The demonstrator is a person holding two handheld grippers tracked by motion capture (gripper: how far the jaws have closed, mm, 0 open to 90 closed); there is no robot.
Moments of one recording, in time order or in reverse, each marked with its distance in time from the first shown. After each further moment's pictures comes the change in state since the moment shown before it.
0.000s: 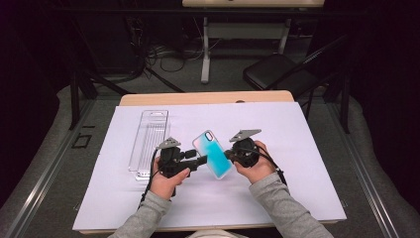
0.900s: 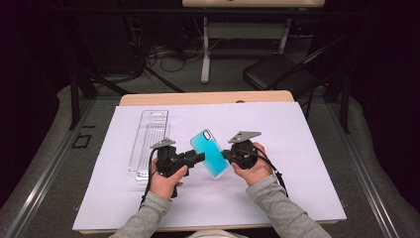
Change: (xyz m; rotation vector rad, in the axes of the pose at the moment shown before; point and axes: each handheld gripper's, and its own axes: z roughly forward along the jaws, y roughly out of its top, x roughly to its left) left arm 0.004 -0.003 -0.004 -0.056 -0.029 -0.130; right arm 0.007 -0.002 0.002 -0.063 0.001 0.008
